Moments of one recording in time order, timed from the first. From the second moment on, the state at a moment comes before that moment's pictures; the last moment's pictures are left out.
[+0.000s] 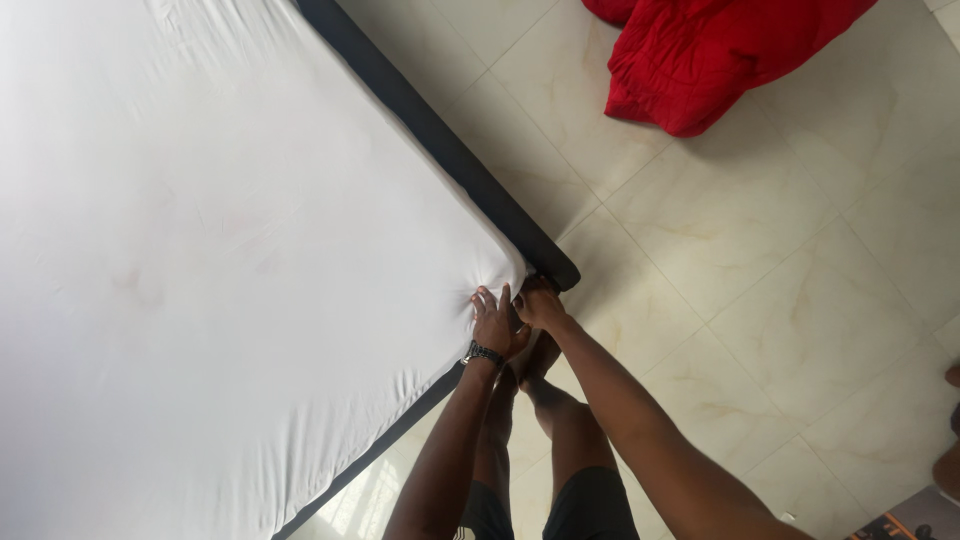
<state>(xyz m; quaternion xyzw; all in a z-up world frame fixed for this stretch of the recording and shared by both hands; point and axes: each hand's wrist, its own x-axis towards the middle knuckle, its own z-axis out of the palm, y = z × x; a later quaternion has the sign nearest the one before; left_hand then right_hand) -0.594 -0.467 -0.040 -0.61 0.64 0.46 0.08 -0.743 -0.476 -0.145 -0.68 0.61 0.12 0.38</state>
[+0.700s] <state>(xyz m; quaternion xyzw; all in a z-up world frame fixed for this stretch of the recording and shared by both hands) -0.615 -0.478 -0.077 -0.66 0.57 0.44 0.23 -0.771 -0.534 -0.101 -0.55 0.62 0.06 0.56</state>
